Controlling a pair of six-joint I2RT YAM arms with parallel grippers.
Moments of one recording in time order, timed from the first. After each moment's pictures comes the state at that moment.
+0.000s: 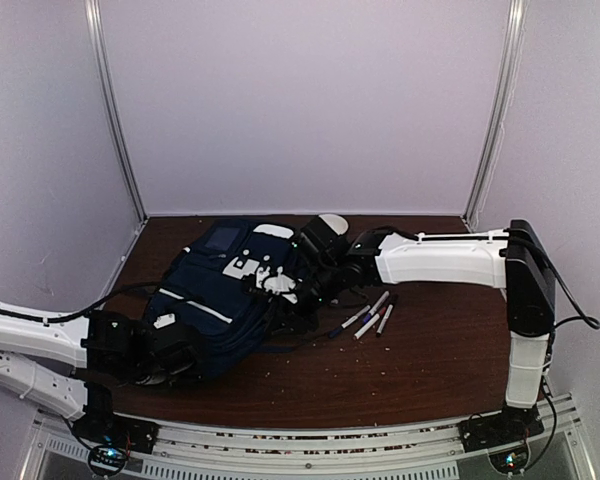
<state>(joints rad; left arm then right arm) -1.24 1.09 0.61 -0.75 -0.47 -1.41 0.98 1.97 1.56 -0.47 -0.53 -0.44</state>
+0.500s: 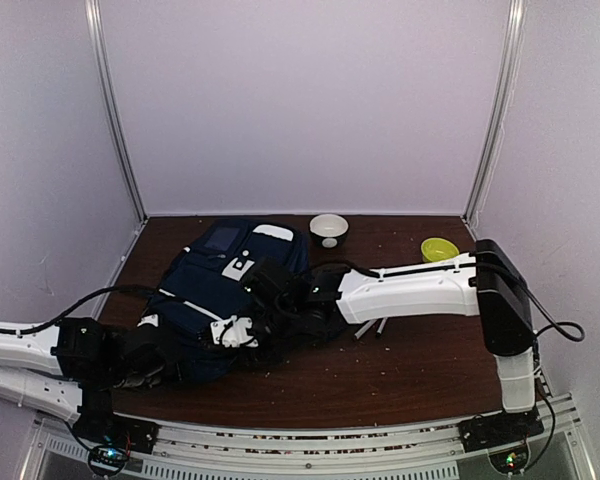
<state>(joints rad) -1.23 0.84 0.51 -0.78 -0.47 -1.34 1.18 2.09 1.65 -0.35 -0.33 -0.65</state>
